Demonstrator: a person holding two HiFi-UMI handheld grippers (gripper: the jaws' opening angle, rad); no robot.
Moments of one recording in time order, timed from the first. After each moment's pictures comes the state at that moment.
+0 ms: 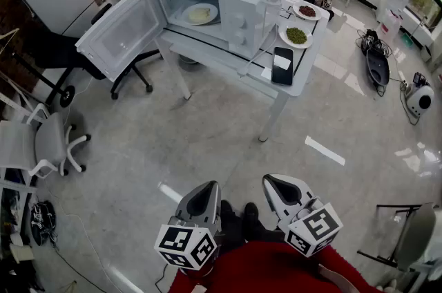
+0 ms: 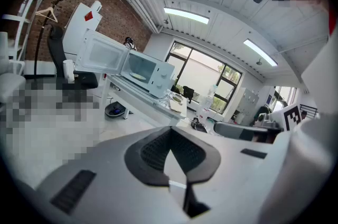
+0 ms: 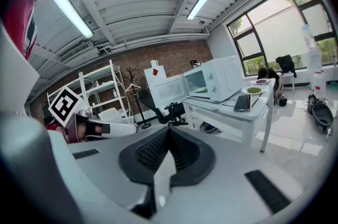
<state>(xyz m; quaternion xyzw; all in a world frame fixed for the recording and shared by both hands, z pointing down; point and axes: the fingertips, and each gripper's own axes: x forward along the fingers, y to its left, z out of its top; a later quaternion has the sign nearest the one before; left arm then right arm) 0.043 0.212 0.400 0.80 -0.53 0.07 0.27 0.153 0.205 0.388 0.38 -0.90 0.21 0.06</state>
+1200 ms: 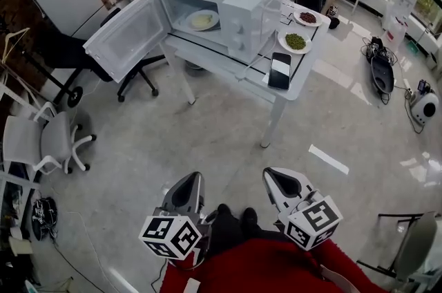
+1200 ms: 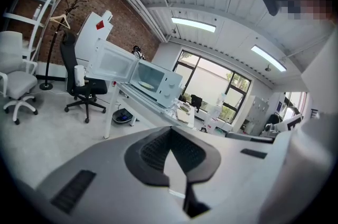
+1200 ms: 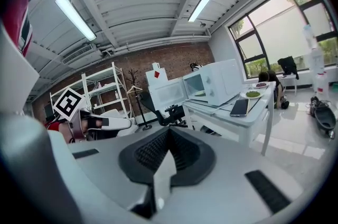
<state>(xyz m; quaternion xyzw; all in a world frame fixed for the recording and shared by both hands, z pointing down) 0.028 0.196 0.387 0.77 -0.58 0.03 0.26 0.179 0.189 0.388 0.38 -0.90 0.20 0.05</state>
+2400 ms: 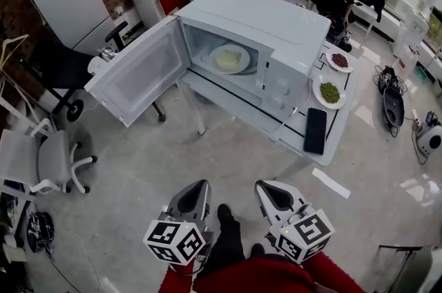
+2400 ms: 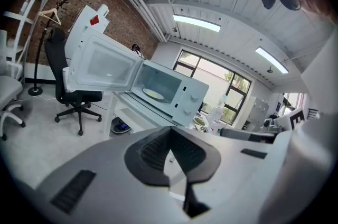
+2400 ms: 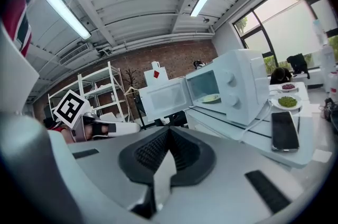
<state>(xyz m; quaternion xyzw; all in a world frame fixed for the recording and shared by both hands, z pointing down) -0.051 0.031 0.376 0.79 -0.56 0.04 0.26 0.067 0.032 0.364 0.37 -0.91 0.20 0.05</state>
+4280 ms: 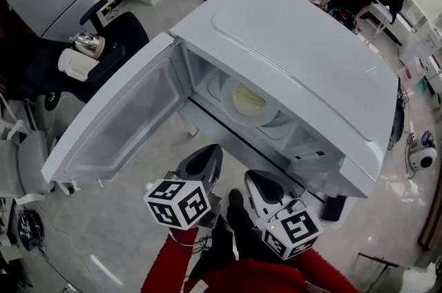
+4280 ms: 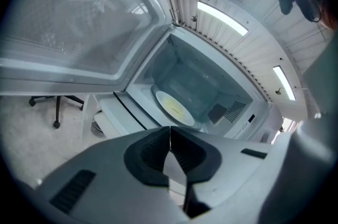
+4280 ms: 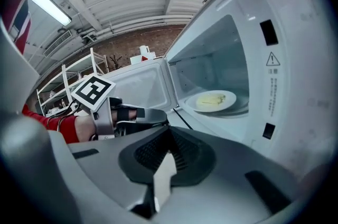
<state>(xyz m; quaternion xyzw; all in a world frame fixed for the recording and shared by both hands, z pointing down) -0.072 -0.231 0.420 0.78 -0.51 0.01 0.37 -0.003 -0.175 0.399 0.38 -0.89 0.22 0.12</state>
